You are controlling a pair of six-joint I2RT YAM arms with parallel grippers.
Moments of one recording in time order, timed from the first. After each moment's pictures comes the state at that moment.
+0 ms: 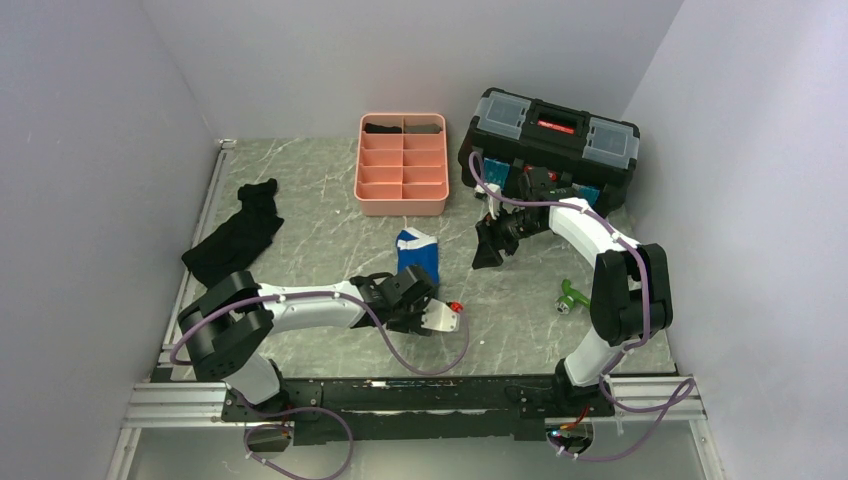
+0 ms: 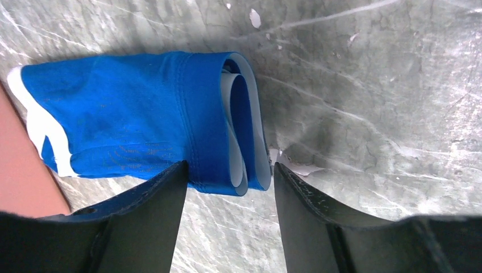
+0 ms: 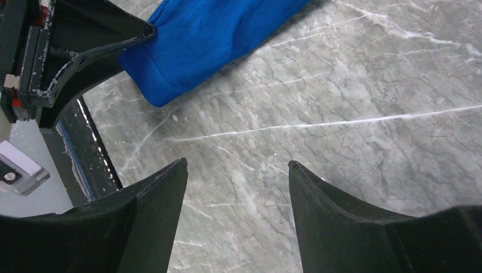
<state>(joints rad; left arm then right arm) -1.05 1.57 0.84 -0.24 -0.07 0.76 0.19 1.66 1.17 -0.75 -0.79 -0.53</state>
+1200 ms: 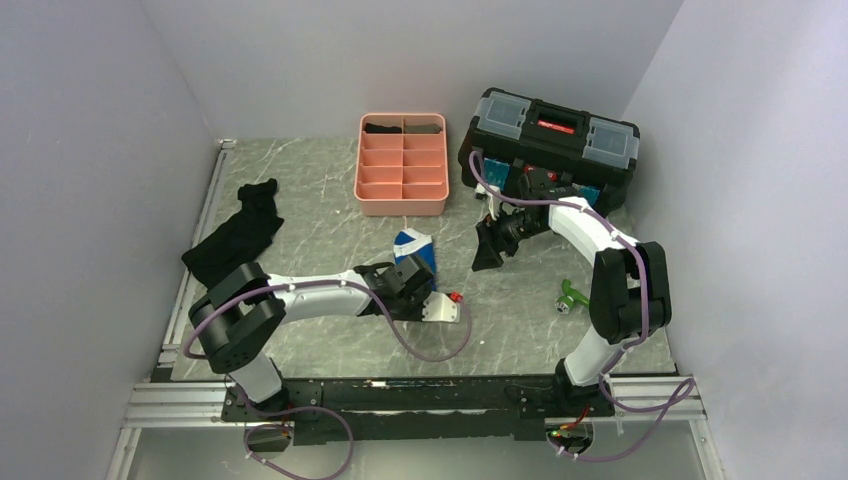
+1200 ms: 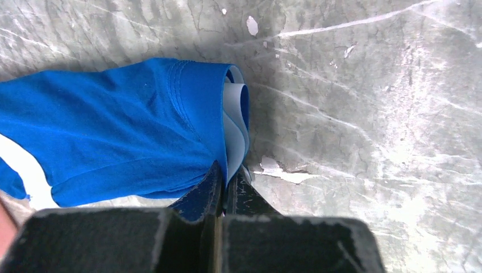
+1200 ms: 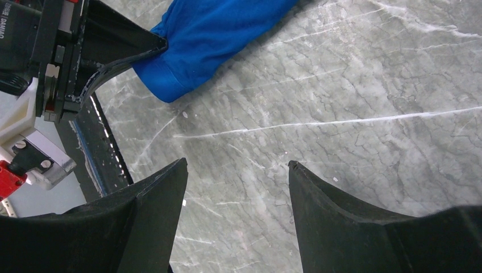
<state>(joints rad) -0.99 1.63 0.89 -0.31 0.04 0.72 0.19 1.67 1.18 -0.79 -0.82 -0.53</state>
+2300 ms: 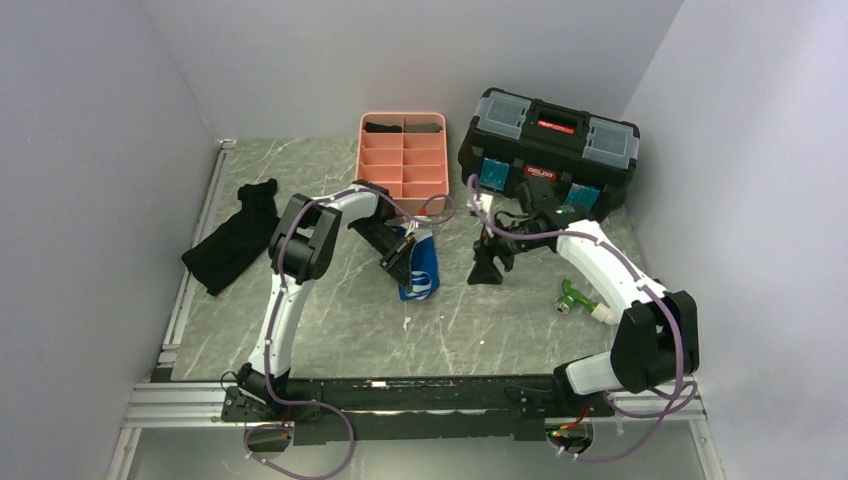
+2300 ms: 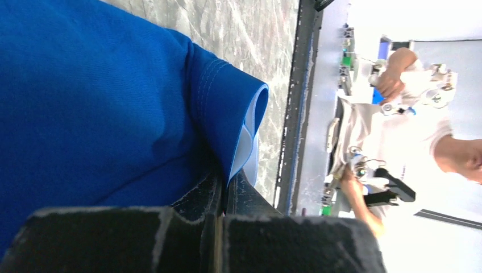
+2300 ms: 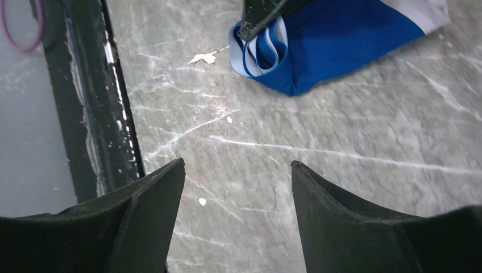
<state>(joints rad) -0.46 2.41 1.77 -1.33 1.12 0.78 0.32 1.40 1.07 -0.79 -0.83 -0.63</state>
